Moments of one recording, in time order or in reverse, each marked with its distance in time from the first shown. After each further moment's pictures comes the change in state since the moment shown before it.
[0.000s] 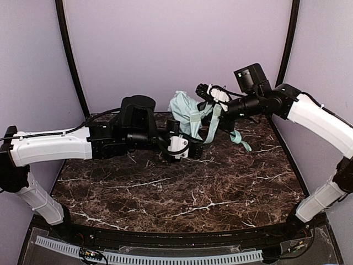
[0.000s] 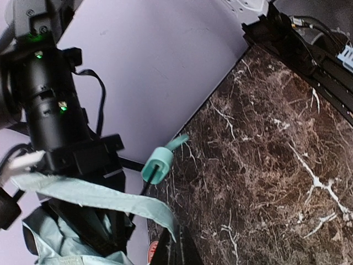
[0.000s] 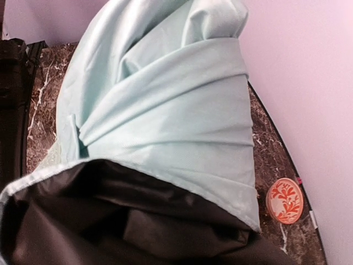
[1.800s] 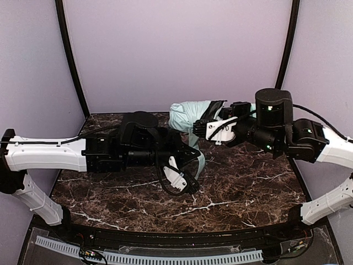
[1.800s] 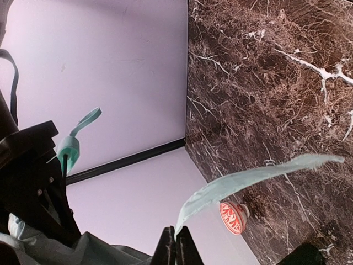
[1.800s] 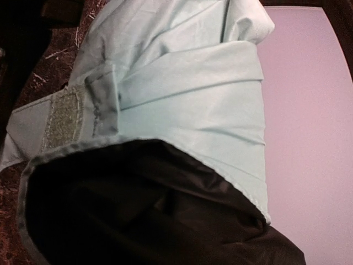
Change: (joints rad) left arm -0.116 -0.052 -0.088 -0.048 -0.305 0.639; right arm 0.468 -0.313 -0.309 0.349 0.869 -0.749
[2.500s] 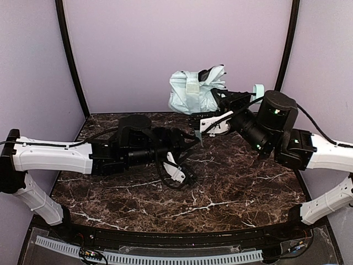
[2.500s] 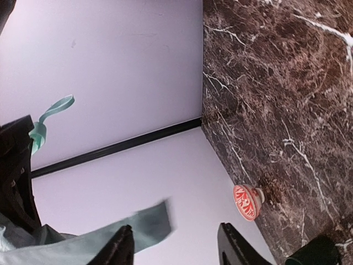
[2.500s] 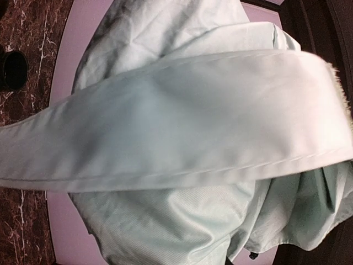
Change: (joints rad) left arm 0.076 0.012 -0.127 0.271 0.002 0.058; right arm 0.005 0.017 -0.127 0.513 0.154 -0.497
